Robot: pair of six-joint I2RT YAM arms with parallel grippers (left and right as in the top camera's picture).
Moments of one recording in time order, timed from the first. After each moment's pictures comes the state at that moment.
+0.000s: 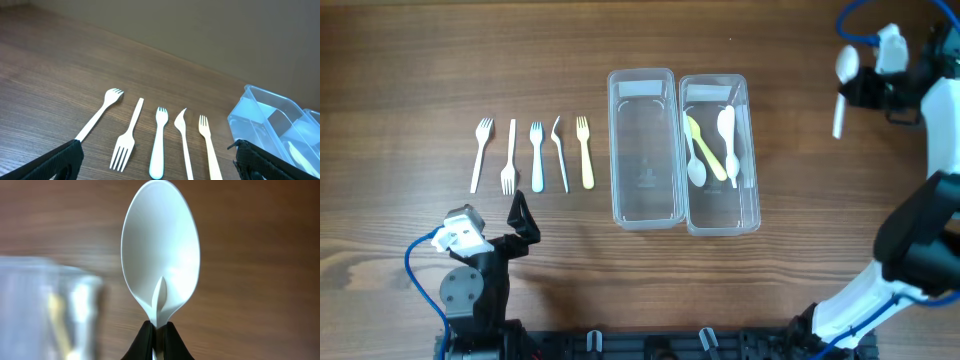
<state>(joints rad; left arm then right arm) 0.07 0.02 0.09 -0.26 -0.01 -0.33 -0.35 1.92 1.64 -0.85 -0.50 -0.24</state>
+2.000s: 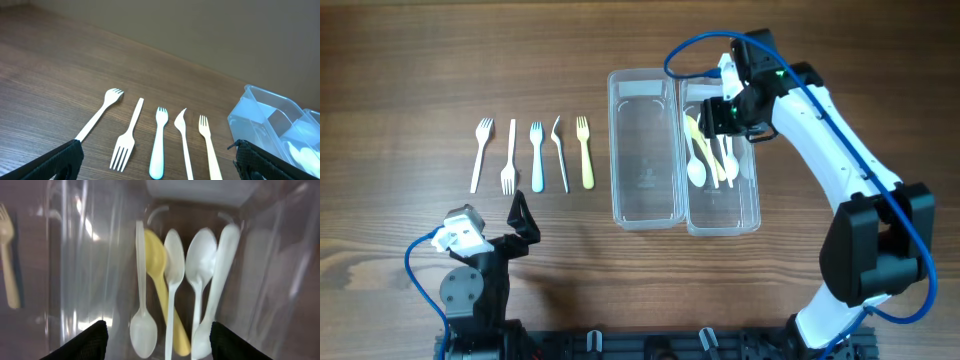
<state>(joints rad) 0.07 0.02 0.09 -0.26 -0.01 -0.33 0.23 1.86 1.52 -0.90 -0.17 0.11</state>
